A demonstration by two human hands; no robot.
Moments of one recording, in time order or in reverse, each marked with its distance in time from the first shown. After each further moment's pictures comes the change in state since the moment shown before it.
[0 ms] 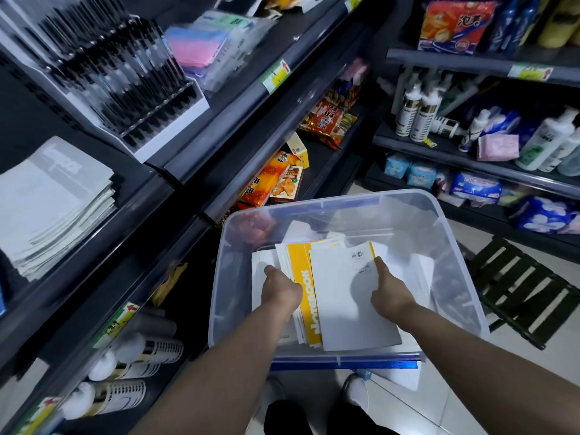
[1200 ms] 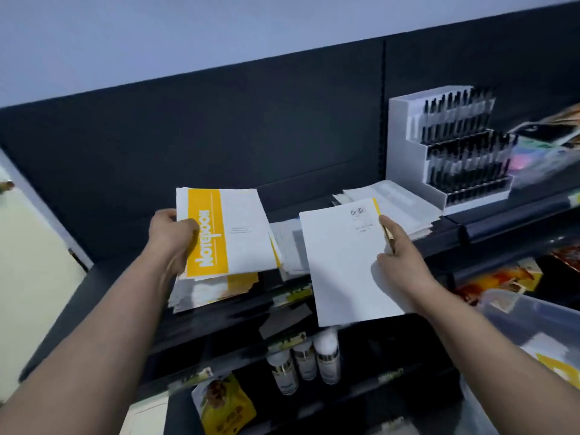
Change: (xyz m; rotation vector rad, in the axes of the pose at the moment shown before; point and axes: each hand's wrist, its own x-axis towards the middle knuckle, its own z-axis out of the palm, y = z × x) left_hand -0.184 -0.323 -0.490 -0.946 0.976 0.062; right_hand -0.221 -0.363 0.165 0.643 -0.275 -0.900
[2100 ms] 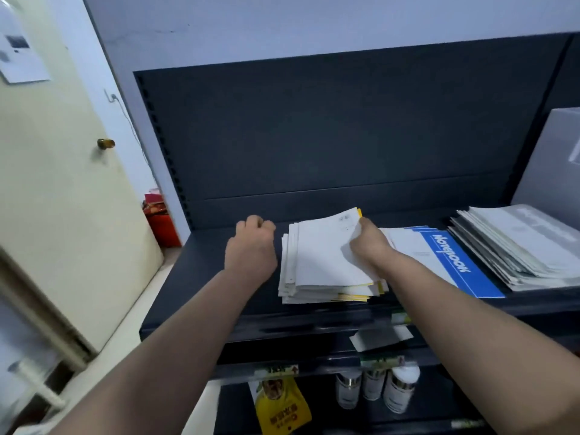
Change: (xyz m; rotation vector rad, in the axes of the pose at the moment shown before) left_hand 0.072 -0.088 -0.097 1.083 0.009 0.583; right_hand 0.055 -0.024 0.263 -0.693 -0.248 0.076
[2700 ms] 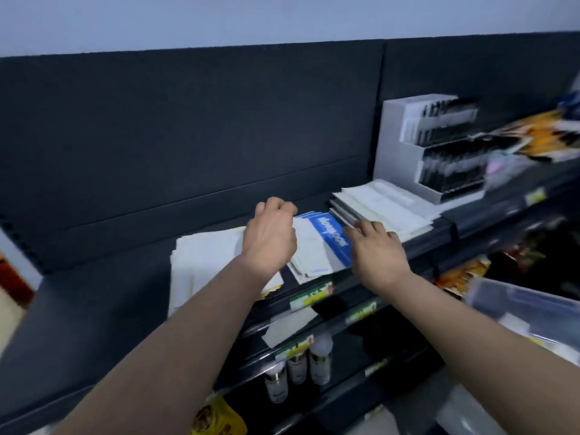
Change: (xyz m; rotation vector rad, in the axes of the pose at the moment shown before) left_hand 0.017 0.190 0.014 -0.286 -0.072 0.429; right_hand -0.074 0.125 -0.114 -0.901 0.348 -0.105
